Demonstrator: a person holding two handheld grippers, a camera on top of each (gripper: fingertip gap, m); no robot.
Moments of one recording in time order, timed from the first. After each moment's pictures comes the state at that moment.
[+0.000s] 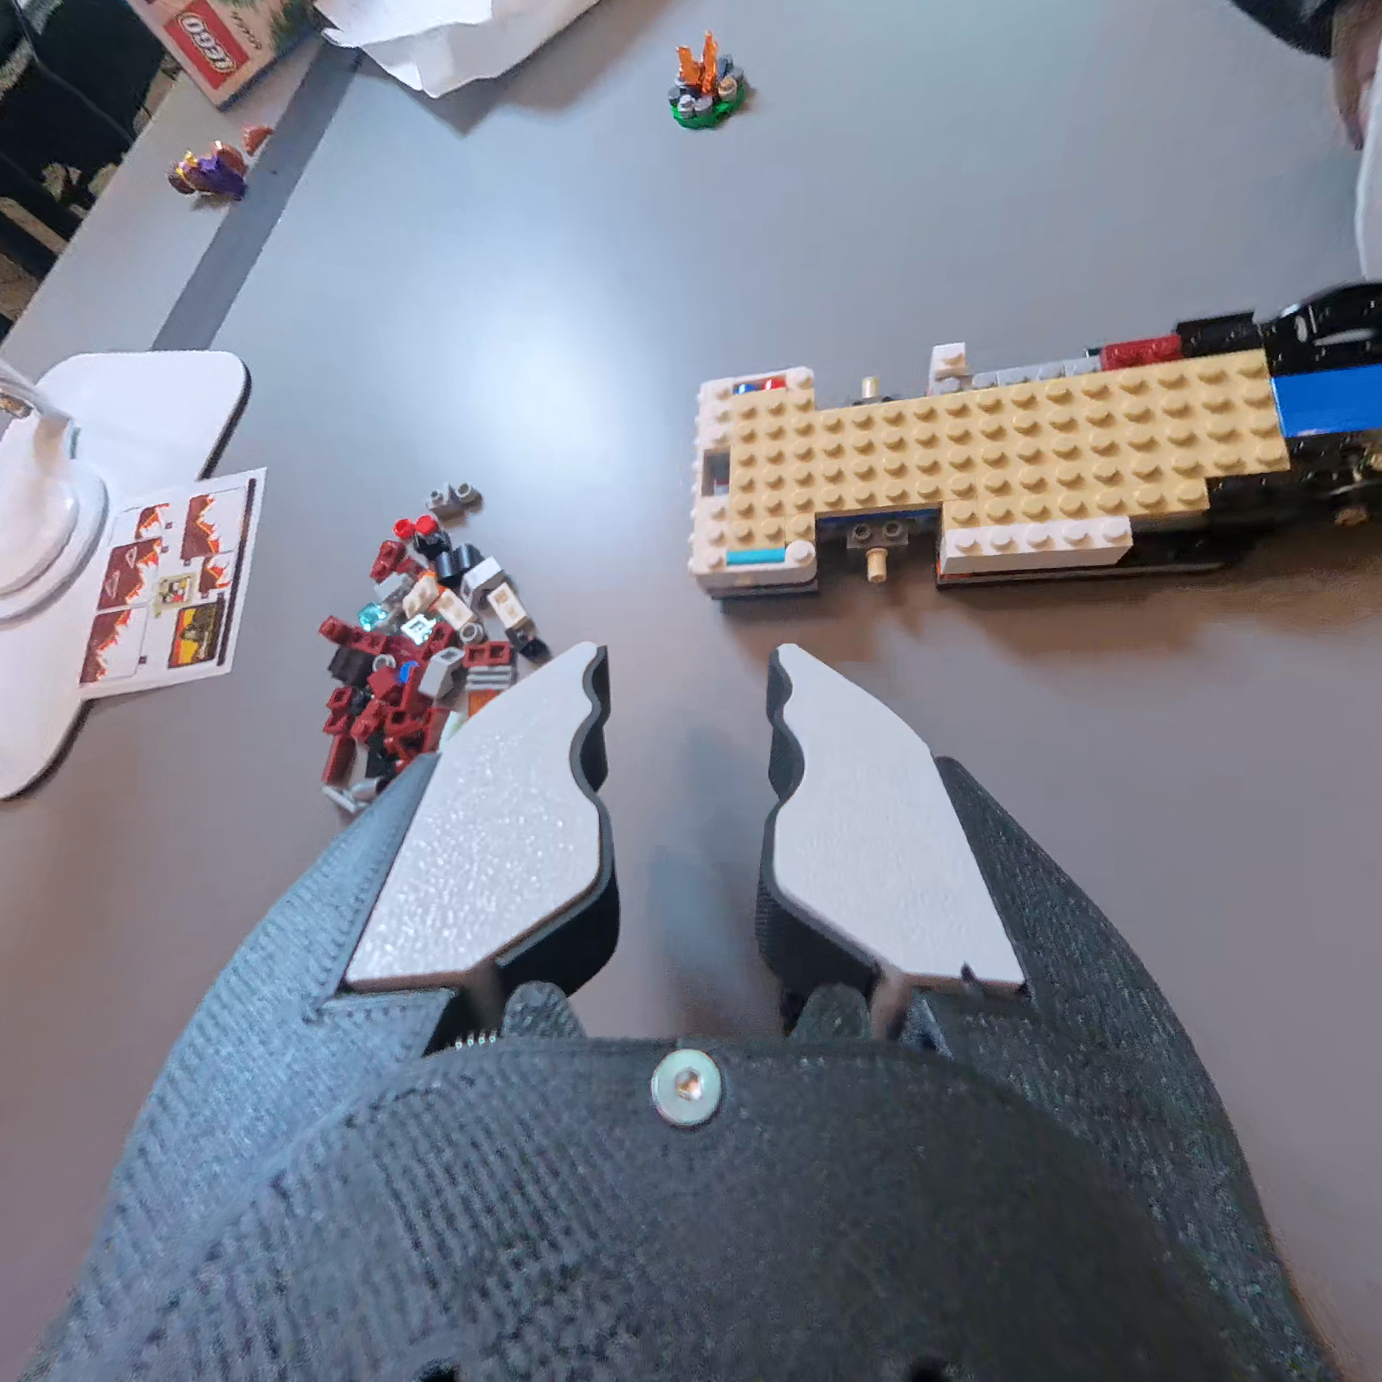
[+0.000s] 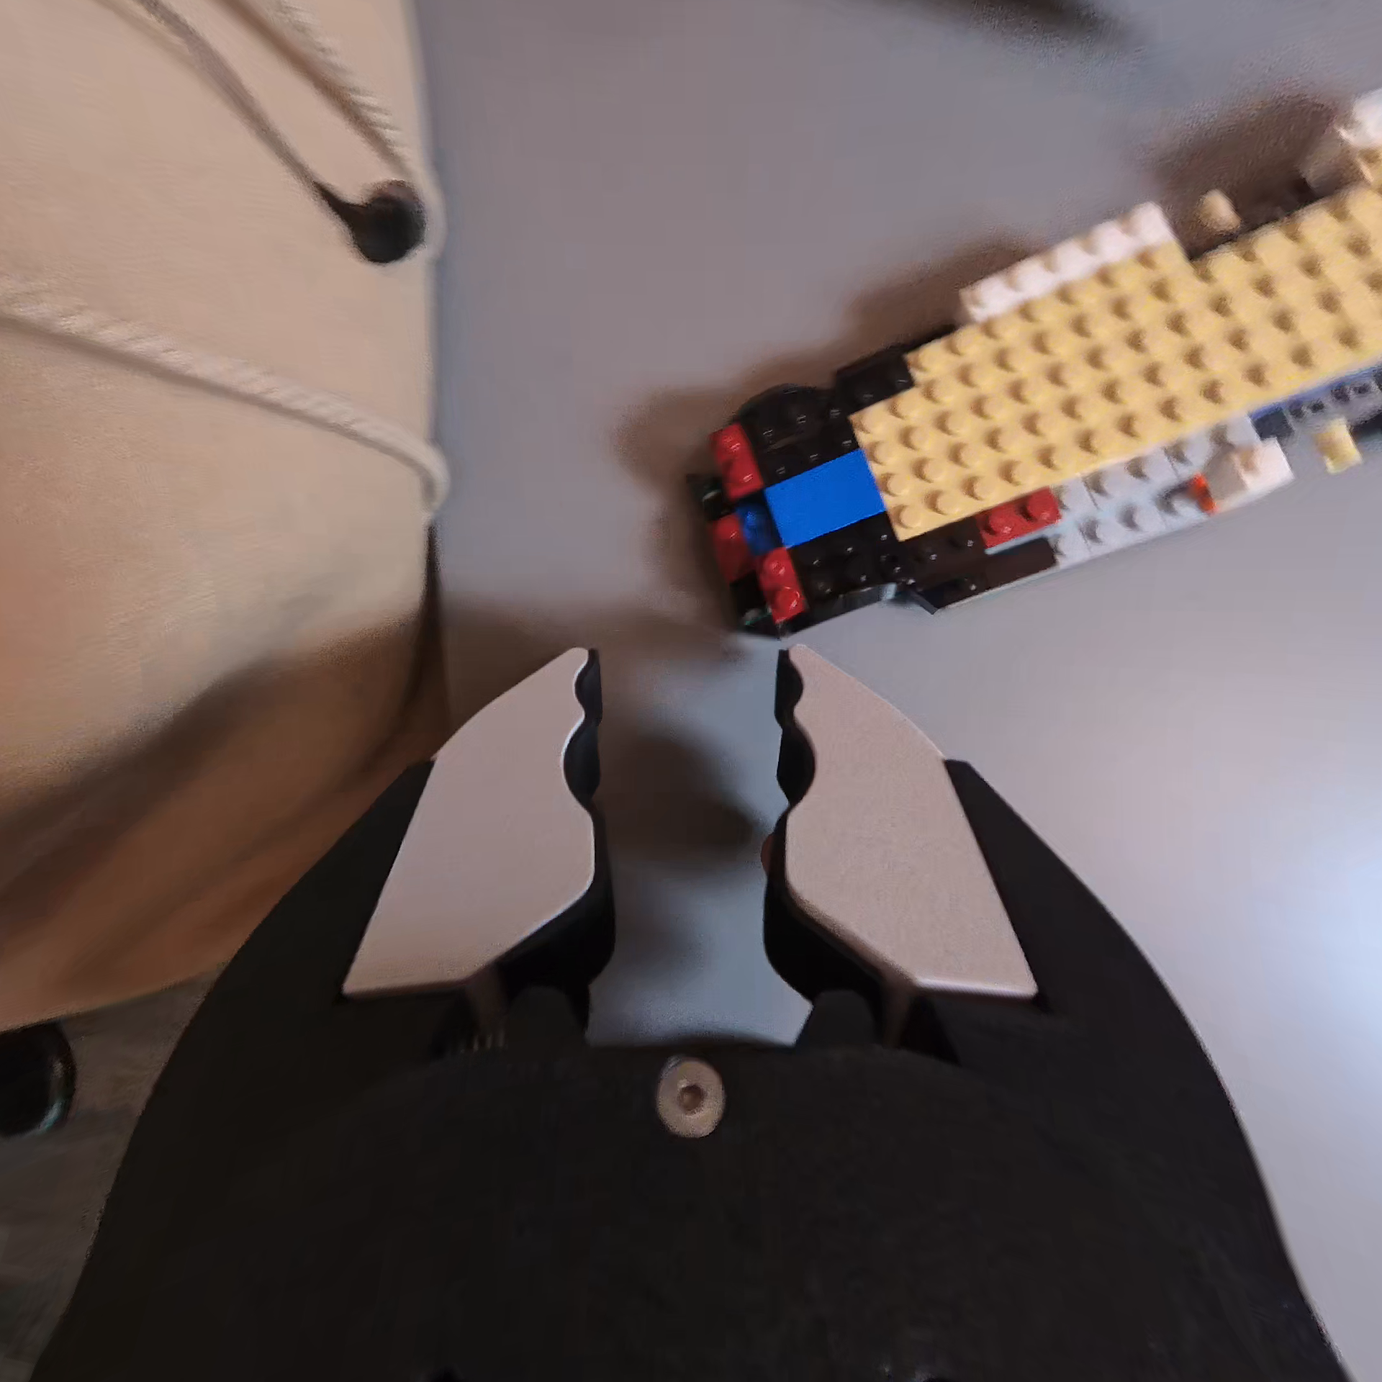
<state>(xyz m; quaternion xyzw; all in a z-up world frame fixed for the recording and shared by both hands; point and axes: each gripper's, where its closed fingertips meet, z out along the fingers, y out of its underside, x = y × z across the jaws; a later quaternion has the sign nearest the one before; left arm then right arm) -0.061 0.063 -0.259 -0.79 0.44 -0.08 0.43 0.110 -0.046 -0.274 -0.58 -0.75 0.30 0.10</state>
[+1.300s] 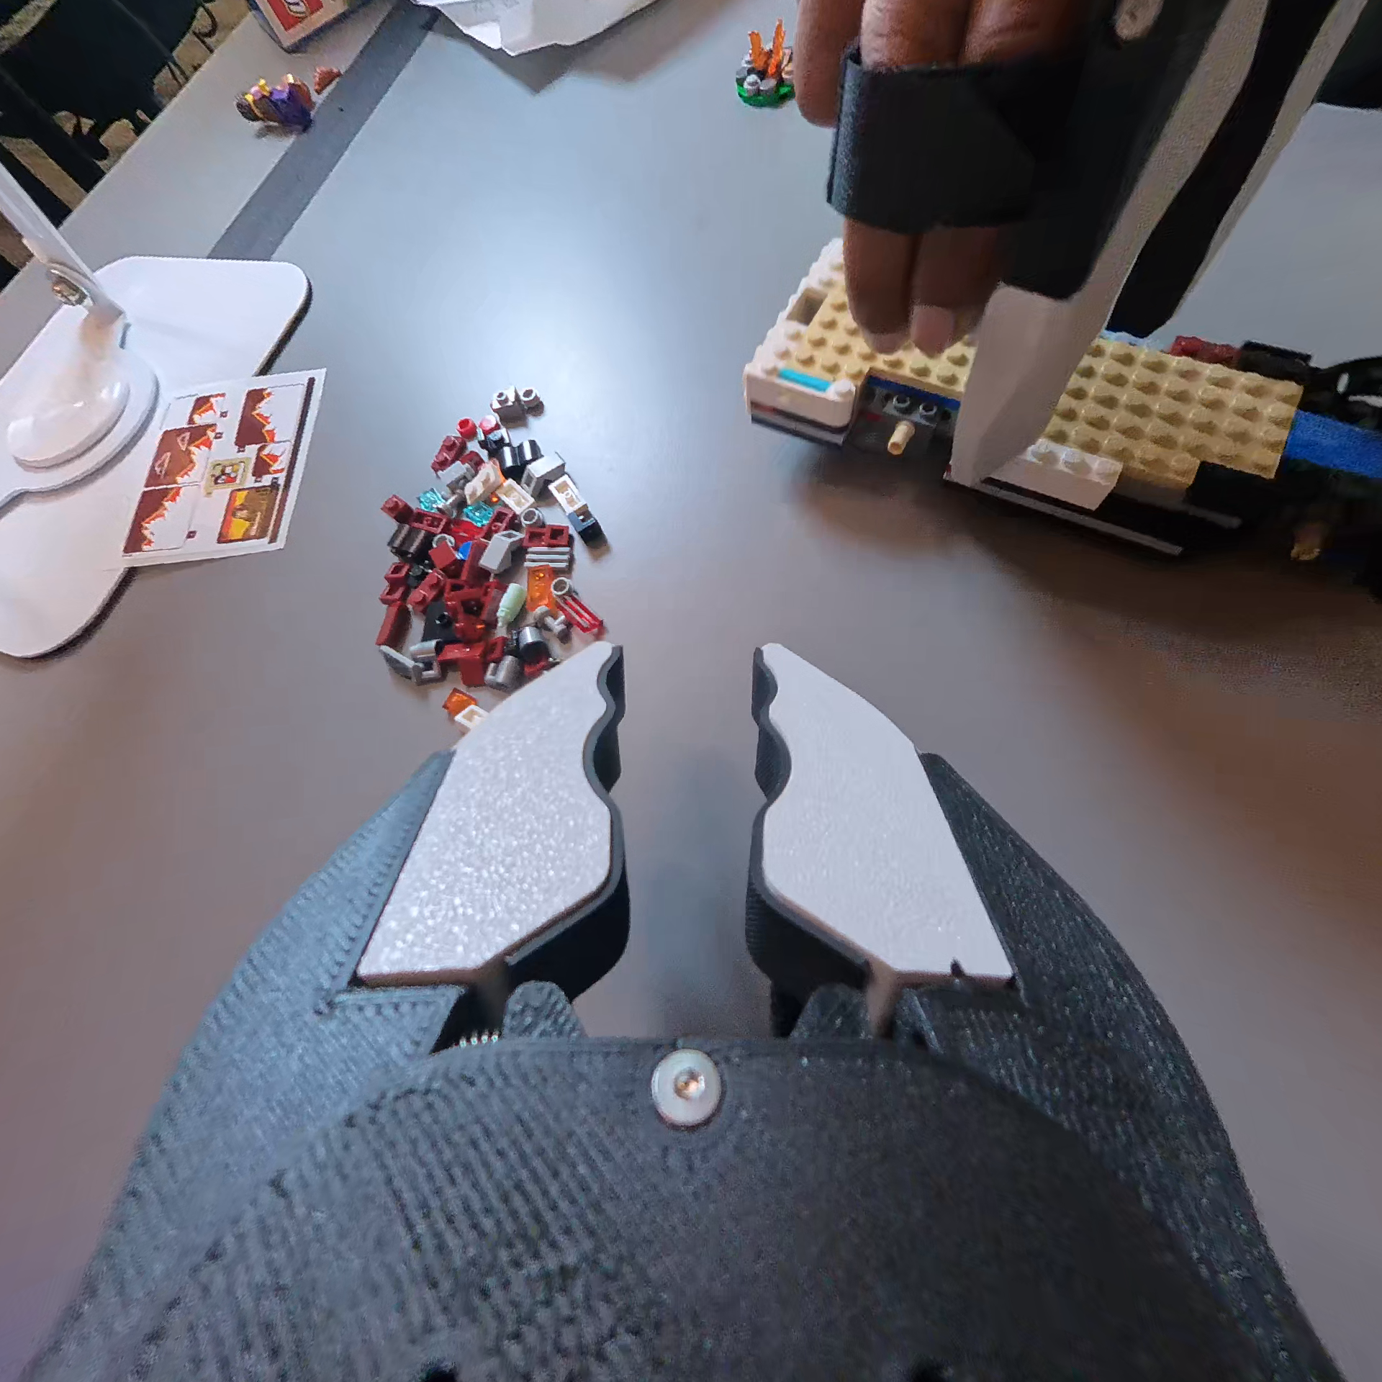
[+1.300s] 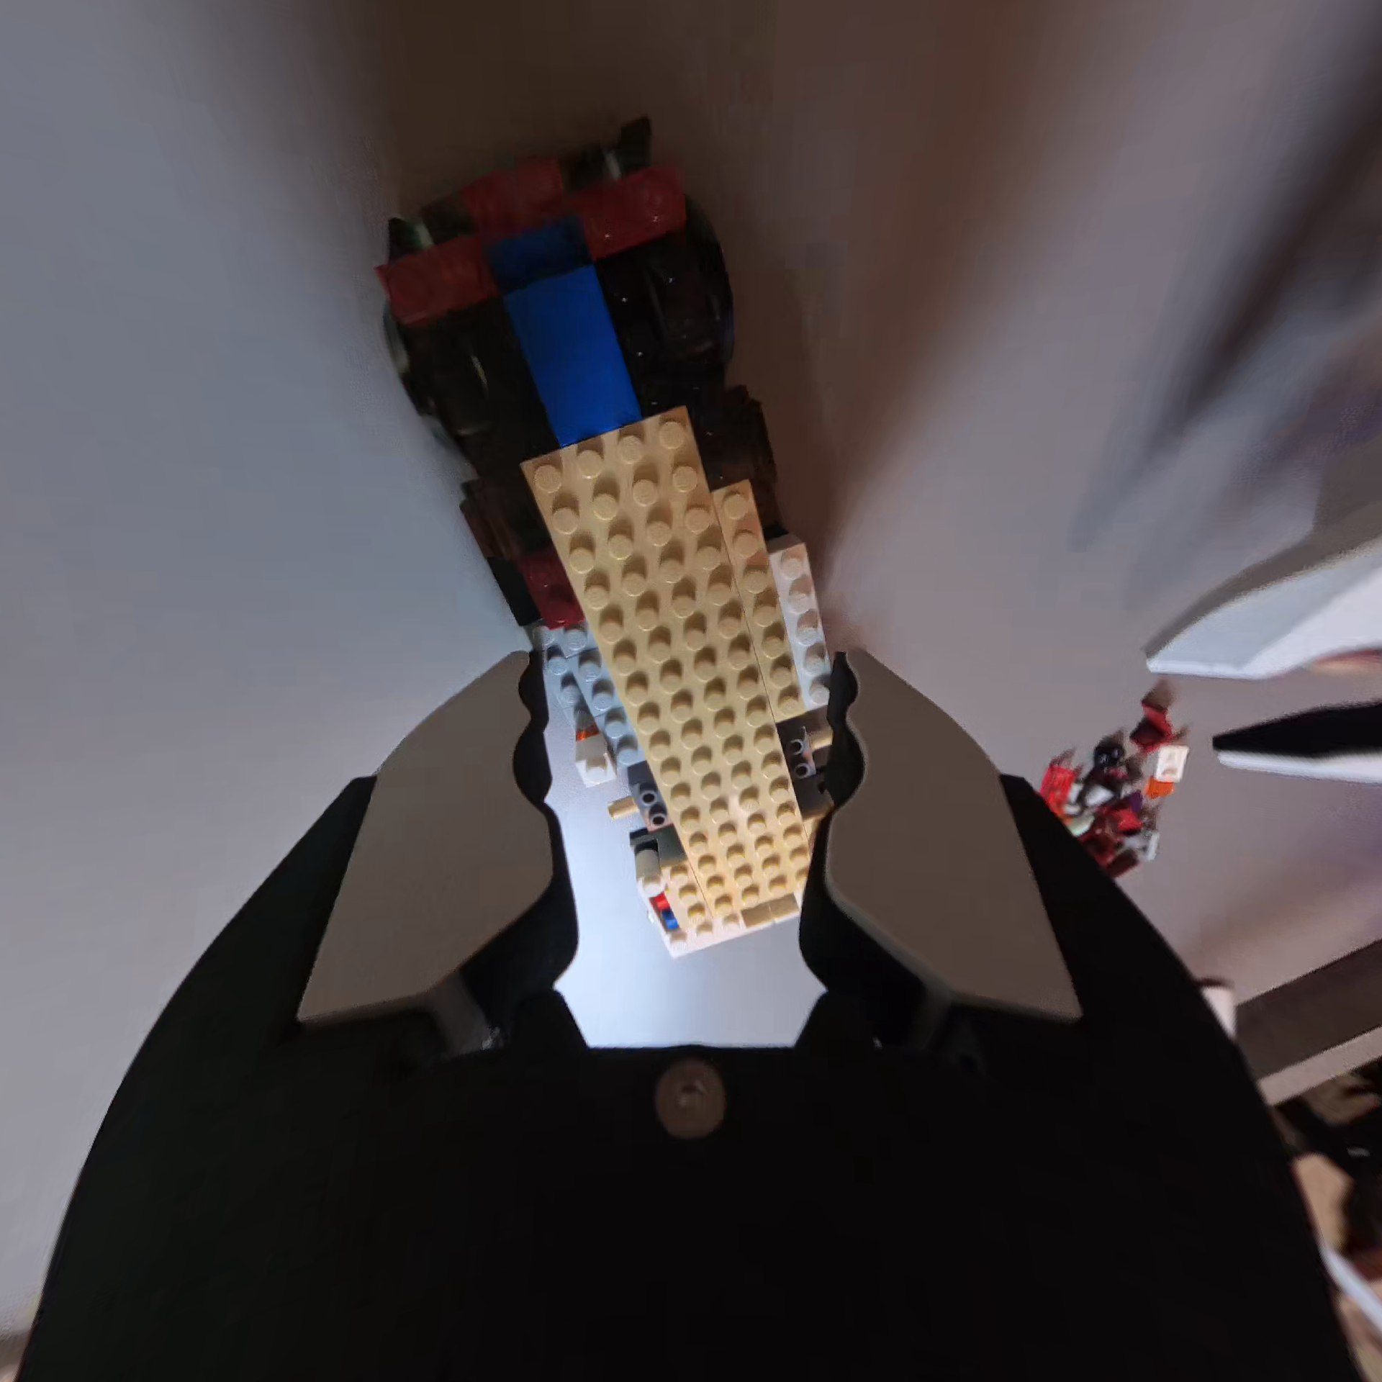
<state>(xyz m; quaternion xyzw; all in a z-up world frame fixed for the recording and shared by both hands) -0.105 0.047 -0.253 -0.80 0.40 -0.10 0.44 0.018 0.020 -0.279 -0.03 -0.99 0.04 0.10</state>
